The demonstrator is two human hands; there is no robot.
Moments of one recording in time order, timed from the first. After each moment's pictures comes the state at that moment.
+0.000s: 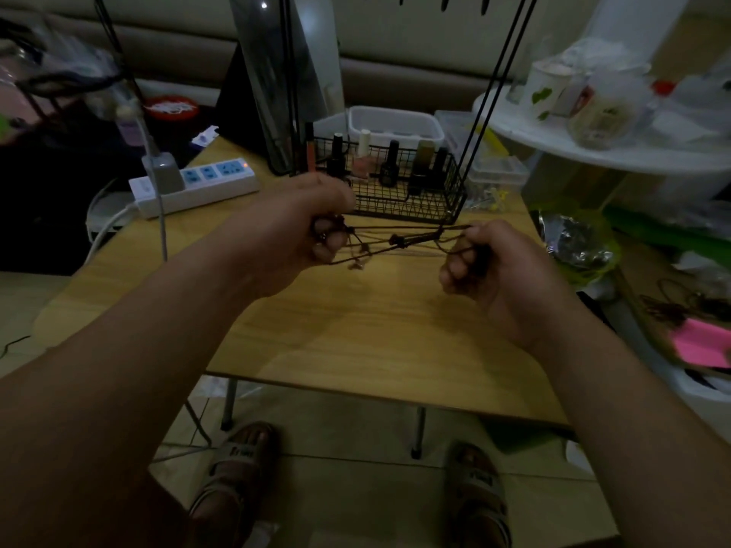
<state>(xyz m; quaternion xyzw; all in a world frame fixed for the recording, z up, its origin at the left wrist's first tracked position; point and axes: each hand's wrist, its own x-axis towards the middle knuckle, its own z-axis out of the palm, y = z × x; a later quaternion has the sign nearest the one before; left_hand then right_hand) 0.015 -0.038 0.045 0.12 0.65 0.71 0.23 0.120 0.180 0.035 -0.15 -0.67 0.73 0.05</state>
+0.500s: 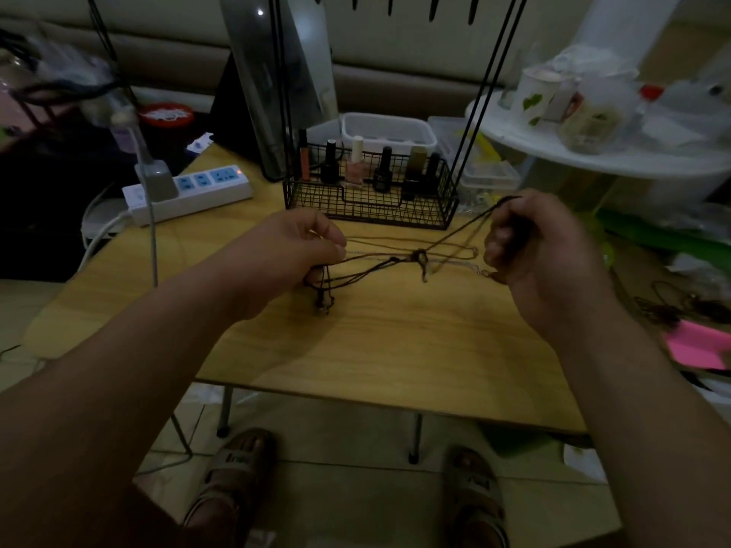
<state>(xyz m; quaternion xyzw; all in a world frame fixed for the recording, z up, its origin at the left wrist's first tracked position) 0.017 -0.043 0.030 0.15 0.81 0.54 0.18 0.119 0.202 0.051 -0.13 -0.63 0.74 0.20</state>
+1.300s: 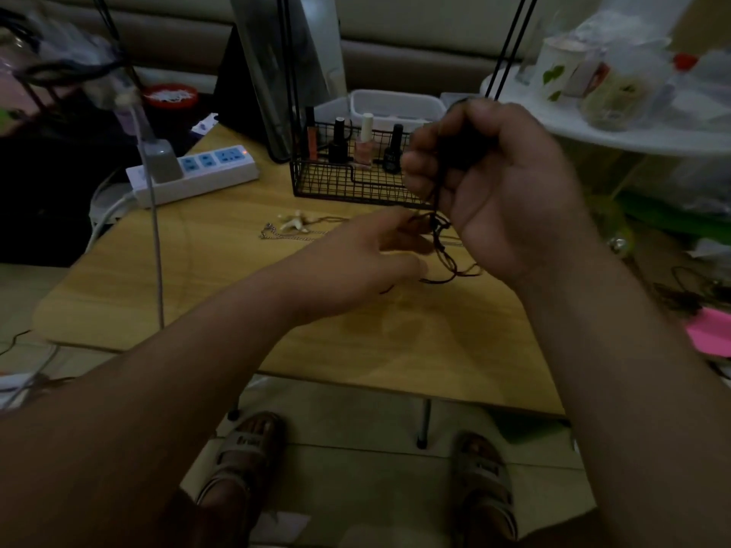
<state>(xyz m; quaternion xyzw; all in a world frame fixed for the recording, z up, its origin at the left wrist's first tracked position) 0.051 -0.007 0.029 0.31 0.78 0.49 0.23 0.091 0.156 0.075 0.06 -0.57 0.81 0.09</state>
